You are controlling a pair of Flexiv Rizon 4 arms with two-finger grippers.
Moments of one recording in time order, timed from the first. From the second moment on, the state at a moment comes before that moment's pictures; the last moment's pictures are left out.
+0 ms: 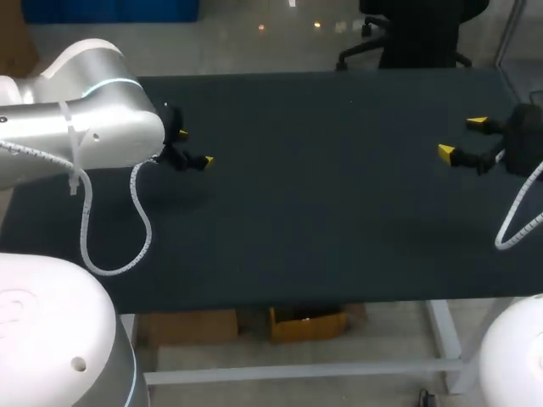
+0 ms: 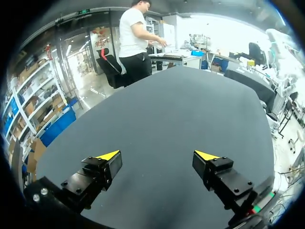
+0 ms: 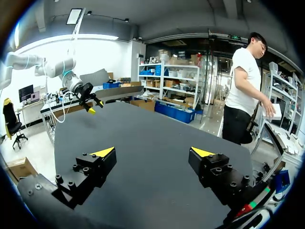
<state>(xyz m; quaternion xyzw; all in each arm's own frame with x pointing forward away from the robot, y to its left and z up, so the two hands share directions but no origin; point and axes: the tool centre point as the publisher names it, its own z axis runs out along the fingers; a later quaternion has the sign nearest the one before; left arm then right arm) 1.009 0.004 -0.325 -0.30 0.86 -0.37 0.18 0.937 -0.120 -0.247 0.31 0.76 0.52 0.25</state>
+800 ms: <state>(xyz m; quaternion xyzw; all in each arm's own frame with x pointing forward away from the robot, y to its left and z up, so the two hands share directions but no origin) 1.004 -0.024 -0.317 -0.25 0.82 -0.47 0.20 0.937 -0.120 -0.247 0.31 0.76 0.52 0.25</state>
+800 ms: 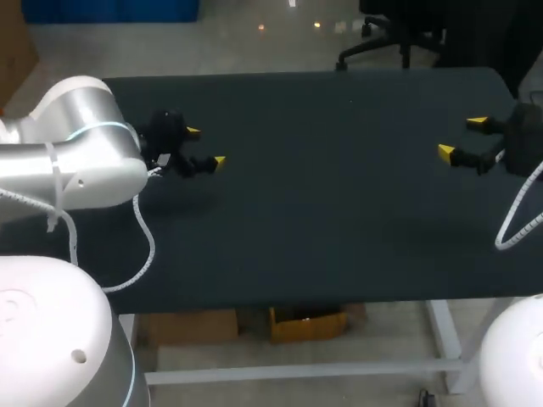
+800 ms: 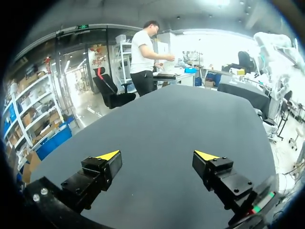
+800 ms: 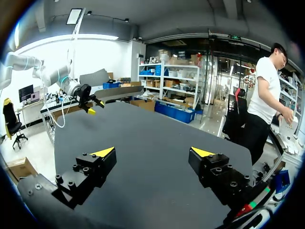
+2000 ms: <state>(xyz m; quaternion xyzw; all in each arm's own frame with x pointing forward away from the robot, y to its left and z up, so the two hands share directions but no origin) 1.010 -0.029 -0.260 -0.12 0.75 -0.53 0.38 0.937 -0.120 -0.247 0.31 0.76 0.52 0.25</state>
